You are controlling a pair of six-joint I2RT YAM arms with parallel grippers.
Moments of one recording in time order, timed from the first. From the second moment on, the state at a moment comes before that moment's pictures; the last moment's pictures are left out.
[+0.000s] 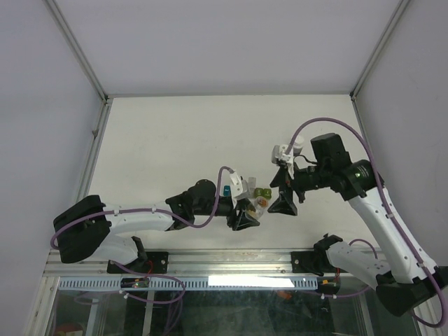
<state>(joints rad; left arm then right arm) -1.09 1.35 0.58 0.56 0.45 -0.17 0.45 0.94 1.15 -1.11 -0.89 -0.59</state>
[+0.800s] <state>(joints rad) -1.13 1.39 0.63 0.56 0.31 -0.17 0.52 1.10 1.15 -1.08 -0.74 -0.36</state>
